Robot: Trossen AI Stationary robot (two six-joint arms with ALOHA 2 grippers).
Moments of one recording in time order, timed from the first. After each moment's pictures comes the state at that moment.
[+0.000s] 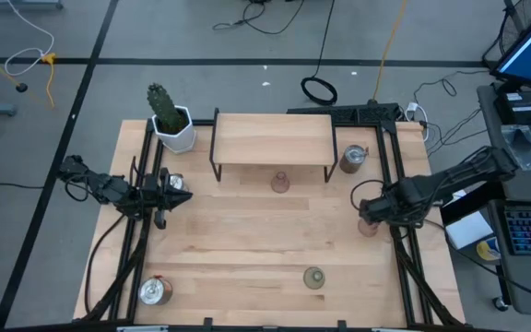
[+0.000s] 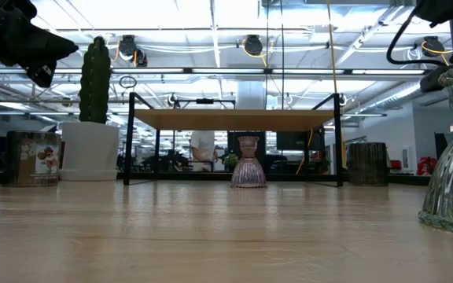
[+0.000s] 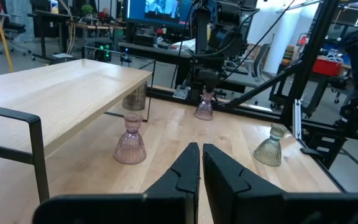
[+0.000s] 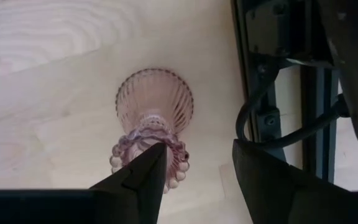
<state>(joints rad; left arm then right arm) -0.48 0.01 0.16 -0.17 -0.55 -0.20 0.32 0.95 0.68 -1.33 -0.07 2.13</state>
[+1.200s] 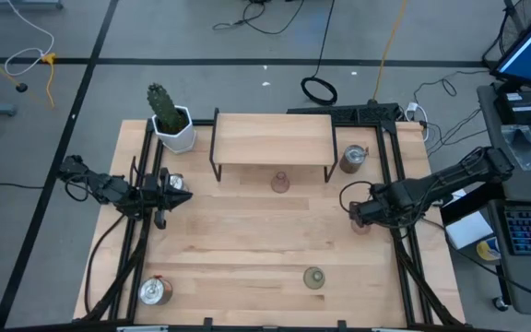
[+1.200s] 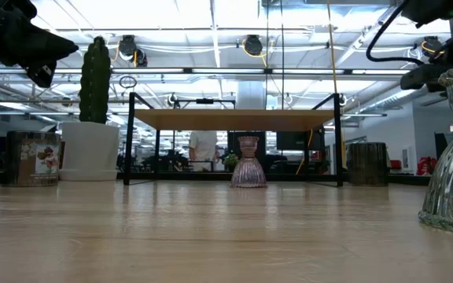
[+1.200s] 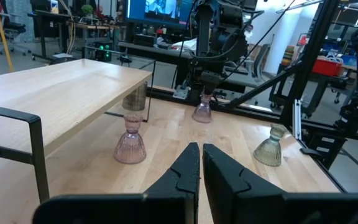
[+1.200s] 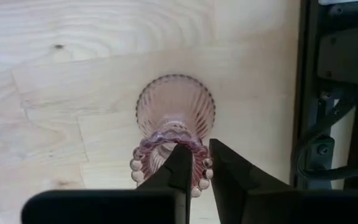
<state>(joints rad) -0.48 0.01 0.16 -0.17 -0.55 -0.21 0.32 1.07 0.69 -1.22 0.02 1.99</state>
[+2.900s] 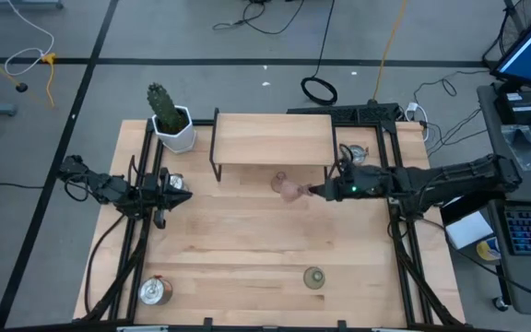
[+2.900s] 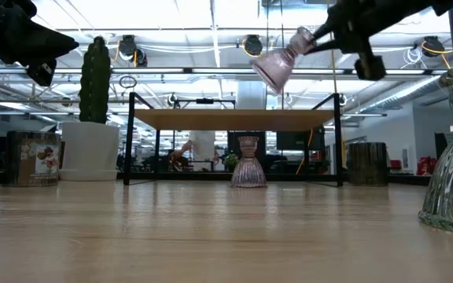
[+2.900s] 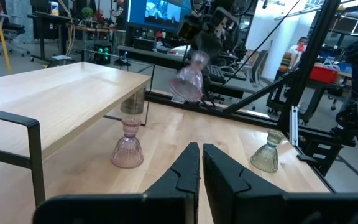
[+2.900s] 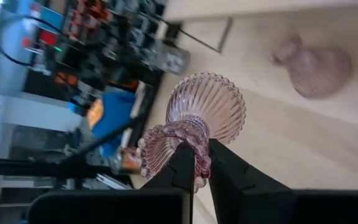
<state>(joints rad) -0.48 0.01 0.16 -0.15 -0.55 -0.21 0.07 0.97 0.69 -0.11 0.19 1.25</state>
